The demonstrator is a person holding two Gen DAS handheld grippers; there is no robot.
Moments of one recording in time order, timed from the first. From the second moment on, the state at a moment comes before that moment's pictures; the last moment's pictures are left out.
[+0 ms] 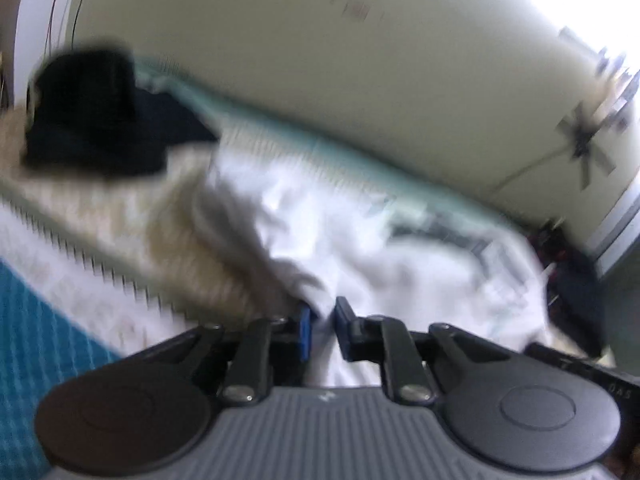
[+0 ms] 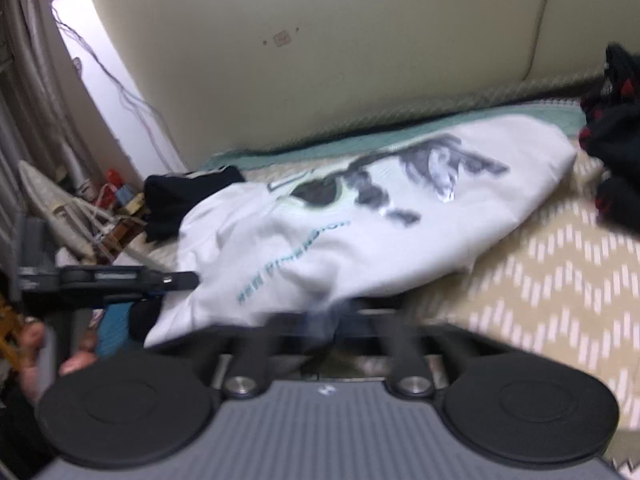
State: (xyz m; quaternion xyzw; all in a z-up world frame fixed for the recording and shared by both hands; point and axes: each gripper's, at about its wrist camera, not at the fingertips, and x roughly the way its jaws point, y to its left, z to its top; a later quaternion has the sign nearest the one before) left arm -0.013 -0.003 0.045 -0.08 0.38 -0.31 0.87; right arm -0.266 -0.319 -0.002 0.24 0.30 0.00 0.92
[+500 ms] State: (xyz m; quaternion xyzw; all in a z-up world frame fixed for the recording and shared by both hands) left arm -0.064 0.162 0.110 -0.11 0.25 -0.26 0.93; right arm -0.335 -0.306 0.073 0.23 0.17 0.33 0.90
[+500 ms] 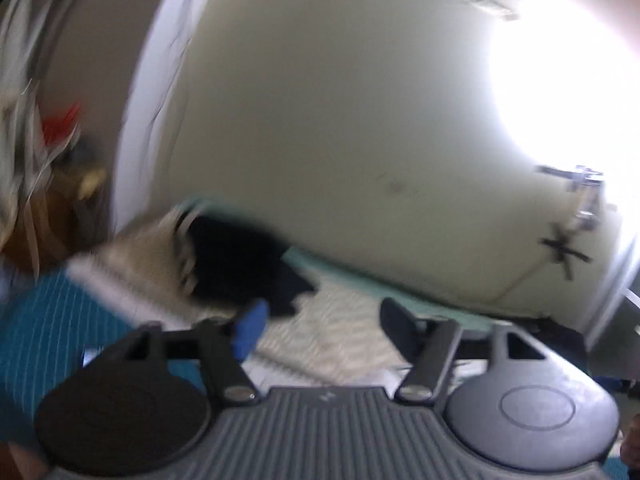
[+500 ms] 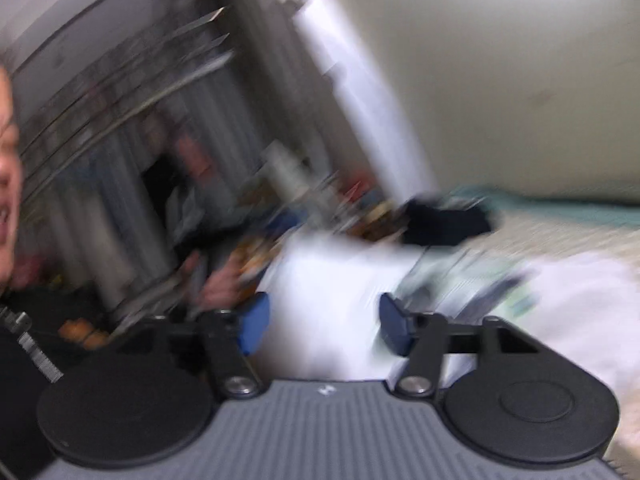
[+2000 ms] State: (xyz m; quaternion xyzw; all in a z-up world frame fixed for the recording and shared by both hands) left arm -0.055 0.090 0.066 -0.02 0.35 -0.40 0.85; right arm -0.275 -0.335 0.014 0.17 0.35 0.08 0.92
